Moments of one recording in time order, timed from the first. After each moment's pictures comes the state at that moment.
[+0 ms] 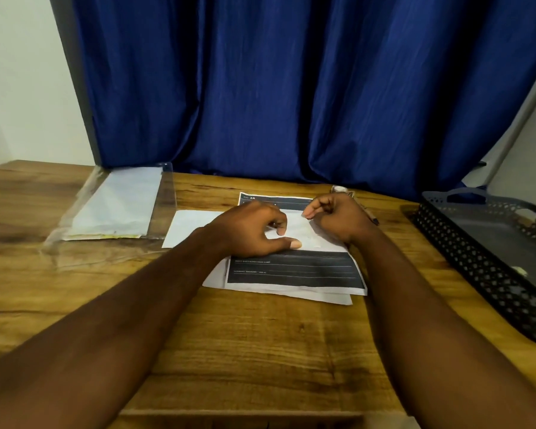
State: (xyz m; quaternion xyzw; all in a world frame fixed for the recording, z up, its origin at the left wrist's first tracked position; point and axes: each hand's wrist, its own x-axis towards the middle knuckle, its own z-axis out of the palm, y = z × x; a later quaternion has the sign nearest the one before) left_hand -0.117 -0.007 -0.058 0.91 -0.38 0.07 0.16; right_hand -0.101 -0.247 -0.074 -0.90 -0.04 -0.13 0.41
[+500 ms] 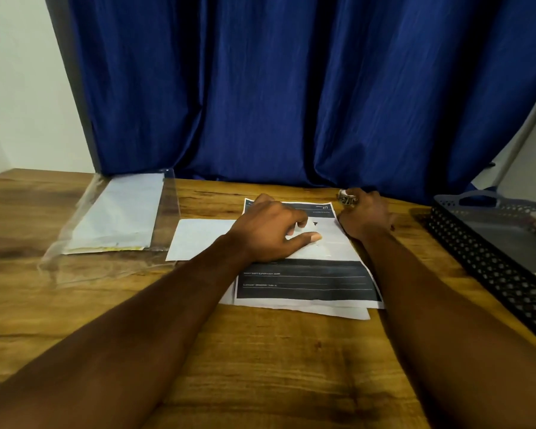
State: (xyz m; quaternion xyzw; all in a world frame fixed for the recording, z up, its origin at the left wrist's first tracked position) left_hand -0.102 -0.031 -0.061 0.91 -0.36 0.17 0.09; right_hand -0.053 -0.277 -0.082 -0.95 0.18 -0.20 0.17
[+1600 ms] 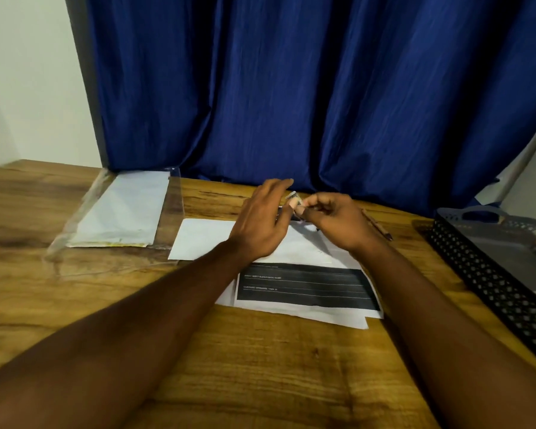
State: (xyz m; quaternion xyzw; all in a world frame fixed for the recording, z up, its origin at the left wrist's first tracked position) left_hand -0.087 -0.027 -0.079 0.85 -0.27 0.29 0.35; right_hand -0.107 -0.213 -0.050 -0.85 -0.13 -0.14 0.49
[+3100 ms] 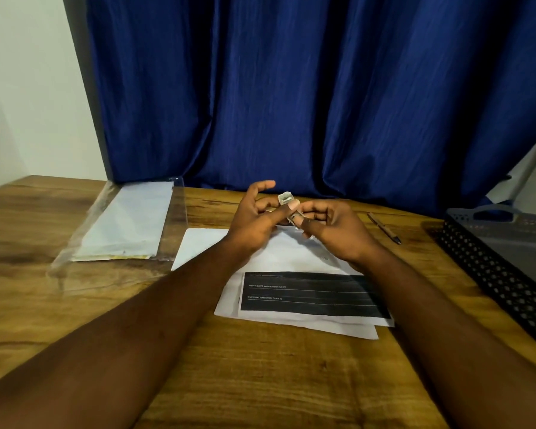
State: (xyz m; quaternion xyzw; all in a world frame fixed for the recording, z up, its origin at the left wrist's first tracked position) left_hand -0.092 -0.019 -0.063 0.65 -0.15 0.05 0.74; right_hand -0.120 -0.199 -0.049 -0.81 -0.17 -0.11 0.55
